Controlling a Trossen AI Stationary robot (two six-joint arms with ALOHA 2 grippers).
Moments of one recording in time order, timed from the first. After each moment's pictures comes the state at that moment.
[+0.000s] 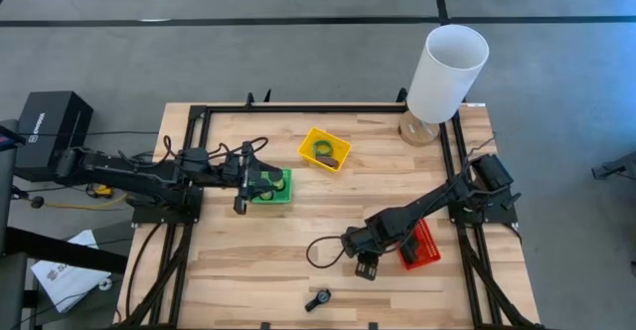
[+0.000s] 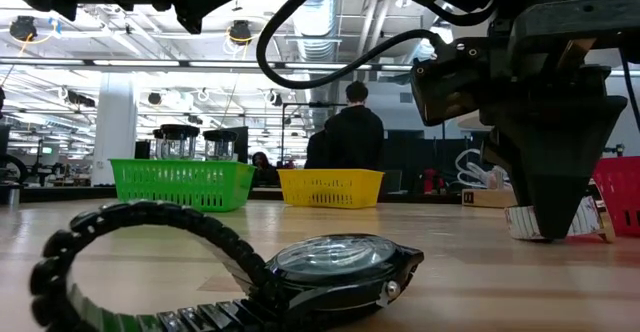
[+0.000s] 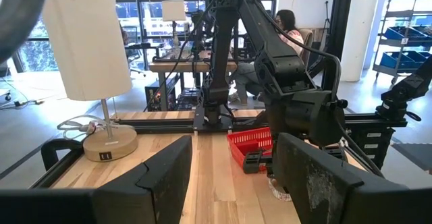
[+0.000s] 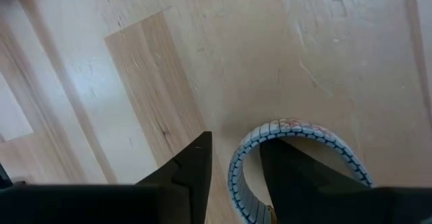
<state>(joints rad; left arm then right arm) -0.01 0.82 0.40 0.46 0.00 0.02 0.39 1.90 1.11 -0.56 -0.16 0.74</state>
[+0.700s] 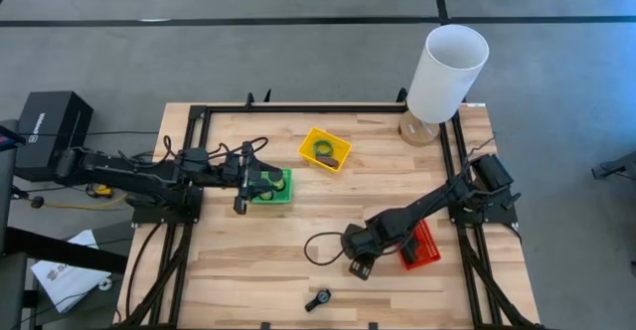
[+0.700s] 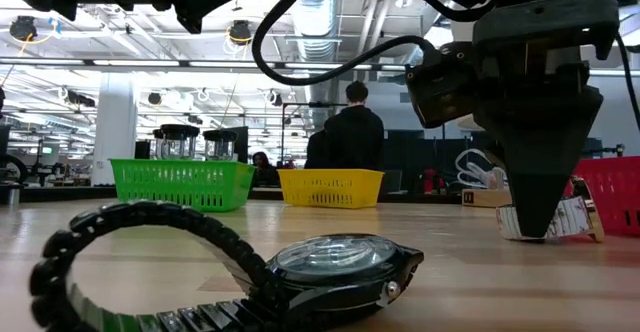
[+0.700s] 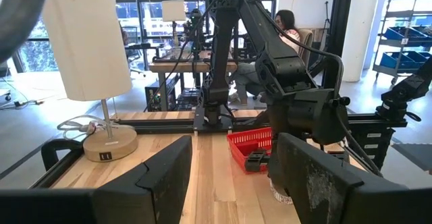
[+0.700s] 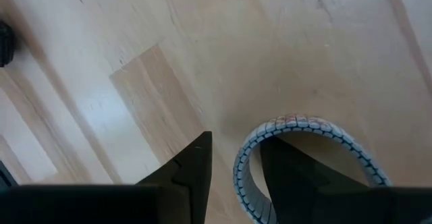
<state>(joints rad) -0.01 0.82 0.40 0.47 0.00 0.02 0.39 1.90 1.10 -0.51 -0.12 0.91</state>
